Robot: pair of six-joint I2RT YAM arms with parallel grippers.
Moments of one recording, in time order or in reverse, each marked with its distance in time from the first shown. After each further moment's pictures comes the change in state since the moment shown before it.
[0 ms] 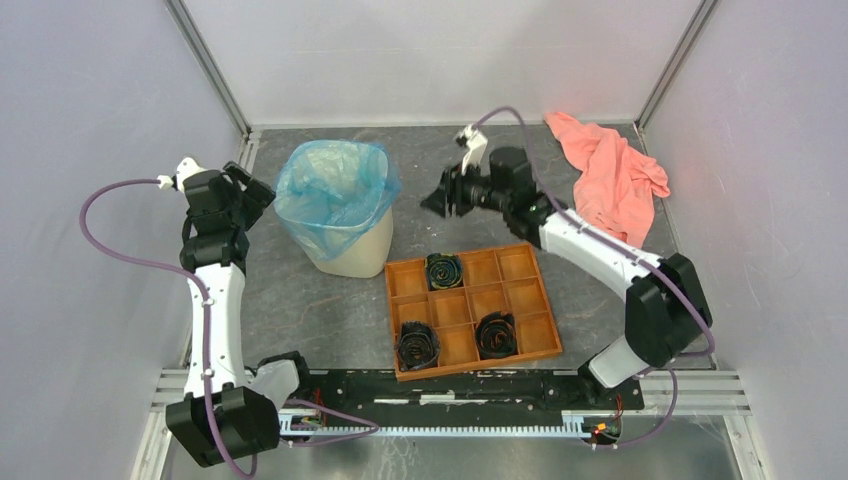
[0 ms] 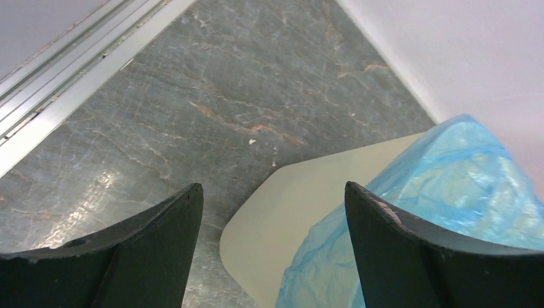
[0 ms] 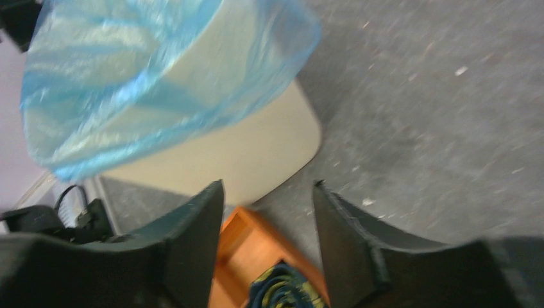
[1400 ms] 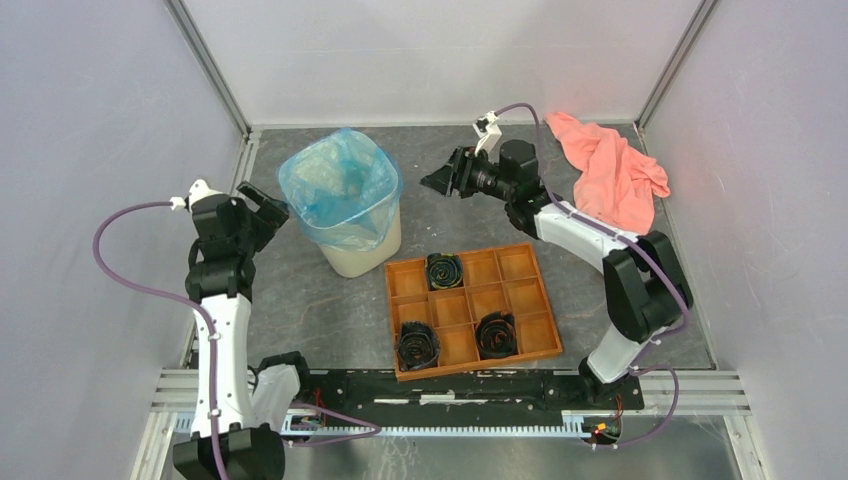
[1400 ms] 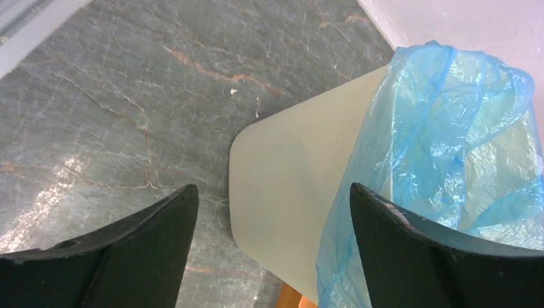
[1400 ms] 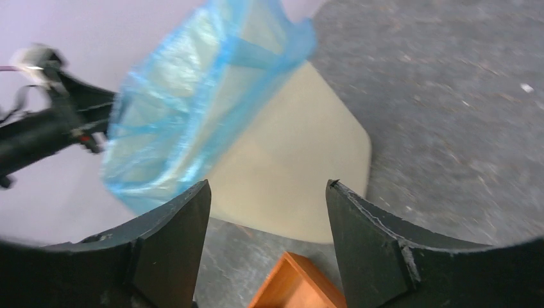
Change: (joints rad) left arm -0.023 -0.139 -0.095 -0.094 0.094 -0.047; right arm -0.067 0.090 -0.092 0.355 -0.077 0.327
